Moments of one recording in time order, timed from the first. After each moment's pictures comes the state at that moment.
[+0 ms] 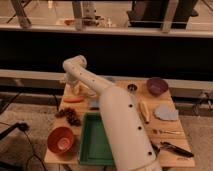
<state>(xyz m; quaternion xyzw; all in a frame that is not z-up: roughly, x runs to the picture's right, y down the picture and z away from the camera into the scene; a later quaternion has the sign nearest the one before) -0.241 -0.020 0.971 -0.13 -0.26 -0.41 0.86</state>
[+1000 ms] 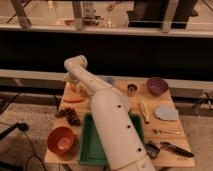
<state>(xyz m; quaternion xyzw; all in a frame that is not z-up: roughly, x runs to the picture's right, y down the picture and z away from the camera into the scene) -0.234 -0.032 1.006 -0.13 -0.24 -0.41 0.87</state>
